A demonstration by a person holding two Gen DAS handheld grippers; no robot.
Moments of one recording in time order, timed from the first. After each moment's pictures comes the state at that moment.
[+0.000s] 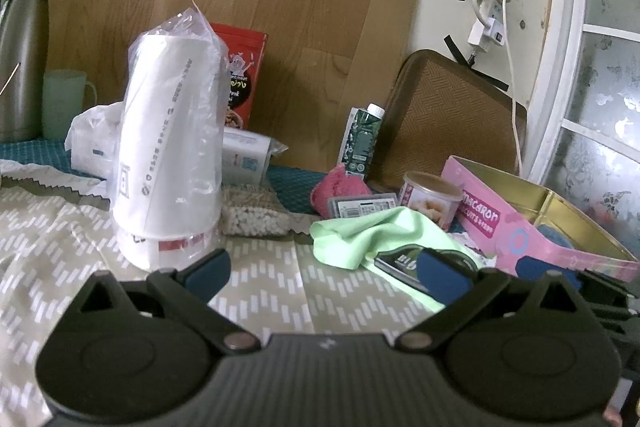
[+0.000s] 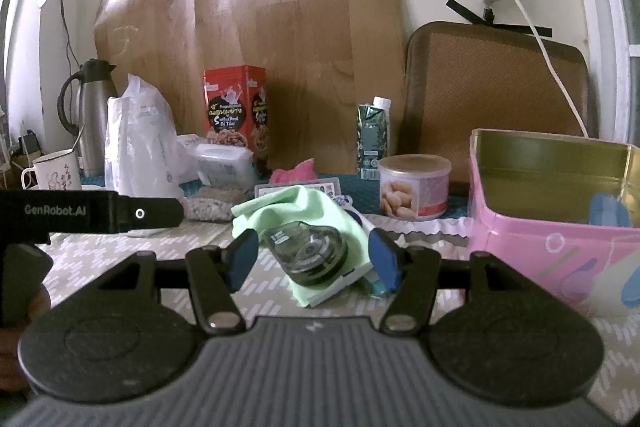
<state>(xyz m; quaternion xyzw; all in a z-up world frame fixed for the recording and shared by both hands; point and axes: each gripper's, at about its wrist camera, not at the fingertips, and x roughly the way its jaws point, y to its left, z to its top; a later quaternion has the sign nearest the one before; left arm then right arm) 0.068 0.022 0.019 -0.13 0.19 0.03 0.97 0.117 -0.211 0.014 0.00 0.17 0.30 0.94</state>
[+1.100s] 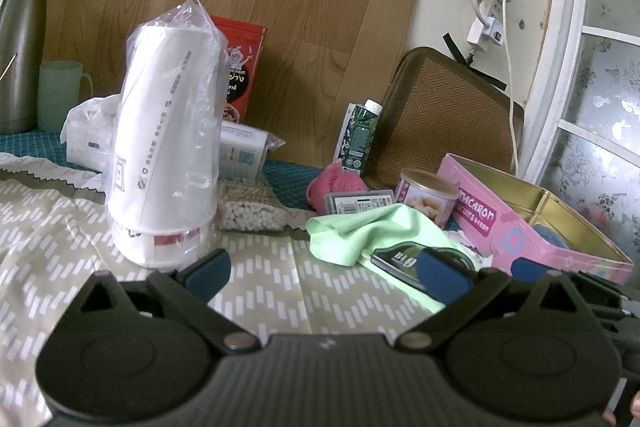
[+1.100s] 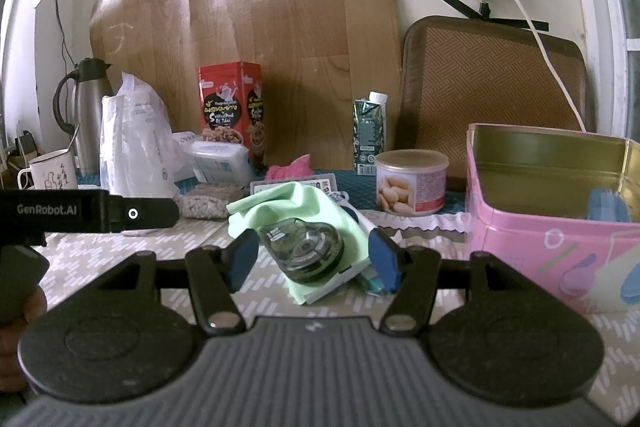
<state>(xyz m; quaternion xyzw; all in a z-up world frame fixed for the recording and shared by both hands) 0.069 0.022 0.017 -0.14 0.20 0.02 0.97 0.120 -0.212 0.012 0.00 0.18 0.30 0.94</state>
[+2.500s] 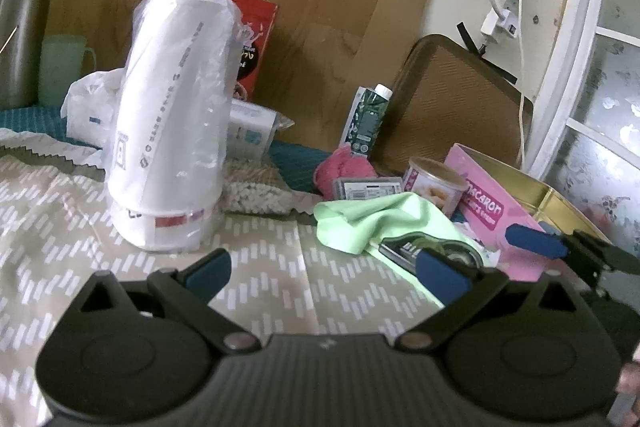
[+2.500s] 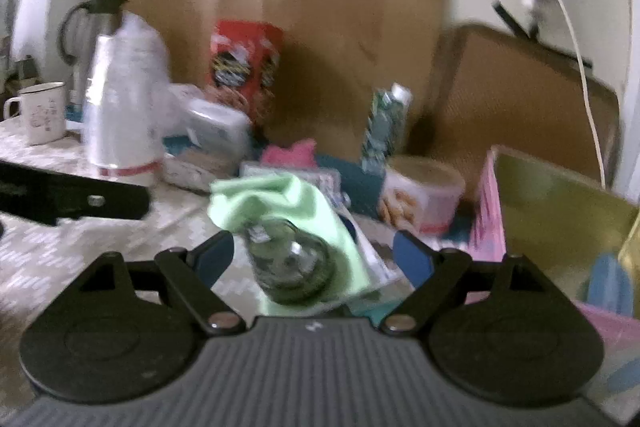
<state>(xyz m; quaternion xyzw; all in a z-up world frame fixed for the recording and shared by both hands) 0.079 0.031 0.012 -0.16 0.22 0.02 0.96 0.142 -0.184 0.015 -0.12 0.18 0.32 0.92</state>
